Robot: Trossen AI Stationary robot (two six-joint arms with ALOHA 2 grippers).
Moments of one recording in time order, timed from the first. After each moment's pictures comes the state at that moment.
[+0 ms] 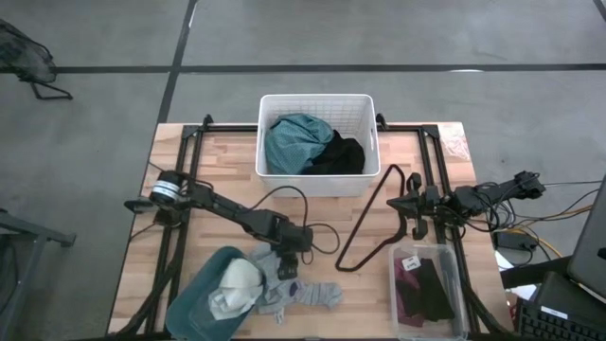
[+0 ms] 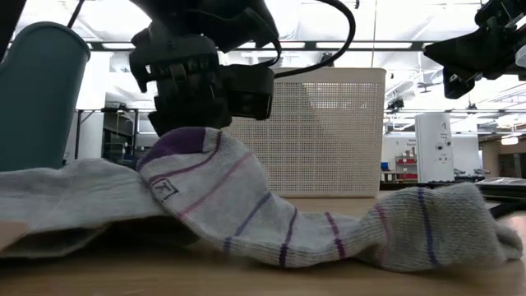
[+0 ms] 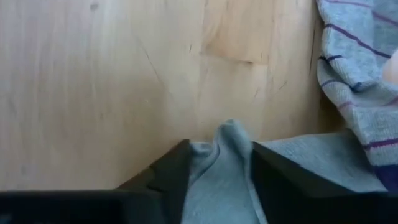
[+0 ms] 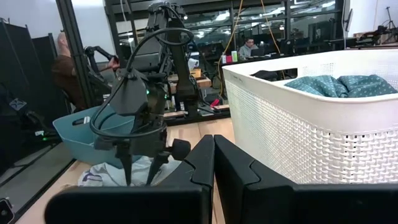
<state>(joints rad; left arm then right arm) -0.23 1.91 1.21 -0.40 0.23 -0.40 0.33 0.04 0.03 0.11 0.39 0.13</state>
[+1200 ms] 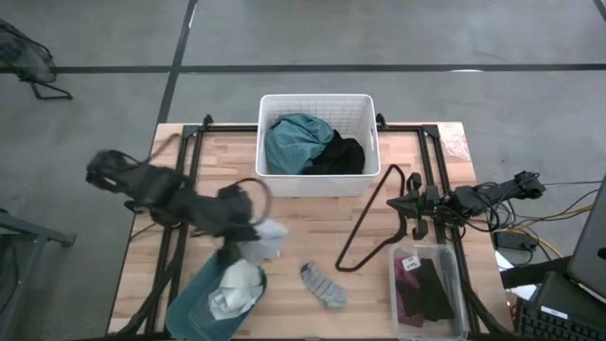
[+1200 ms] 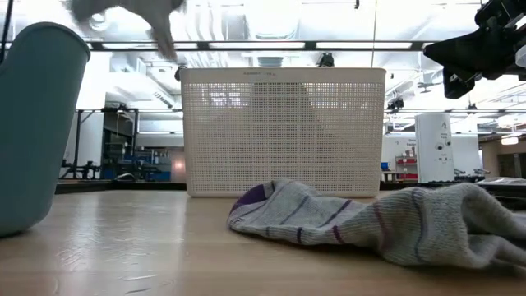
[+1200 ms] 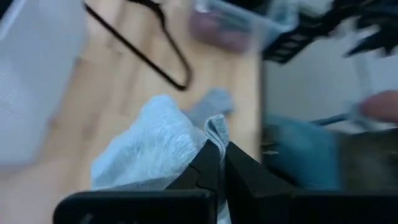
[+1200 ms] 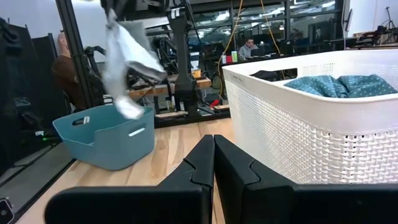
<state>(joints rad) -0.46 1.37 1.76 -1.15 -0.17 -0.63 0.33 0.04 0.03 0.11 0.39 0.13</state>
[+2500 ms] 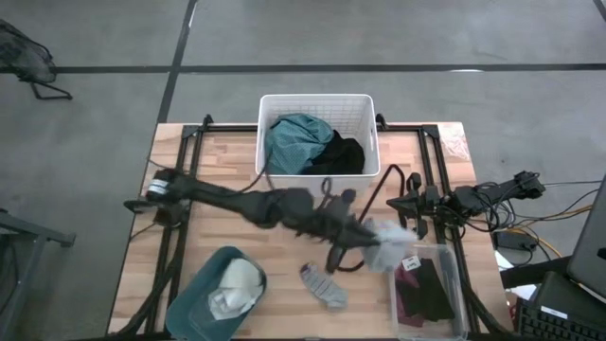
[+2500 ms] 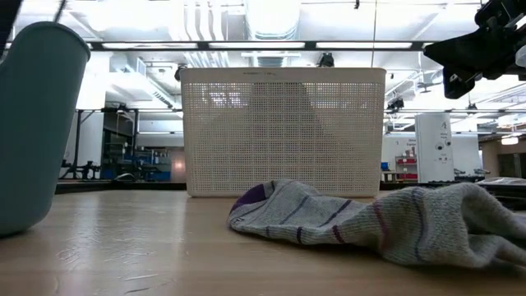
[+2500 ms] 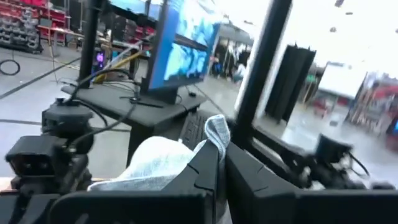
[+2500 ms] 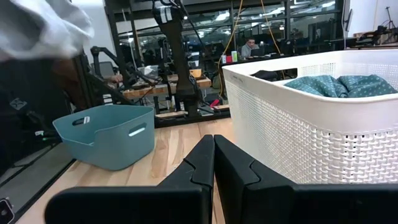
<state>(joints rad) -0.23 1.87 1.77 0.22 0.06 -0.24 0.33 0.04 0.03 0.11 0.39 0.13</state>
